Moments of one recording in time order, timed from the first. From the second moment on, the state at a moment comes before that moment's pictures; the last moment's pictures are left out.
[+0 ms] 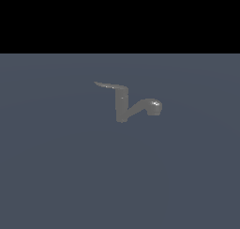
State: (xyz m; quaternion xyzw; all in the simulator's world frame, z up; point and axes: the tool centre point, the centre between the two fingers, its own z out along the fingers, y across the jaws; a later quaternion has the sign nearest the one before) arm -0.251 0.006 0.488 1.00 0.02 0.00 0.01
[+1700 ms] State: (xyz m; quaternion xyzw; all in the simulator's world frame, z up) arm -0.155 0.090 0.380 0.98 -0.21 0.00 0.01
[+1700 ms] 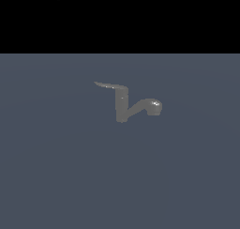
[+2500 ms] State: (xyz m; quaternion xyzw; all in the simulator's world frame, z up) arm -0.064 0.119 0.303 0.93 -0.36 0.00 0.00
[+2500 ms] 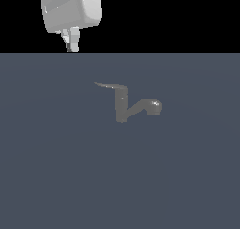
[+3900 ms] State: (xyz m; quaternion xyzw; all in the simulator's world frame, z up) arm 0.093 0.093 0.180 0.80 -0.60 0.00 0.00
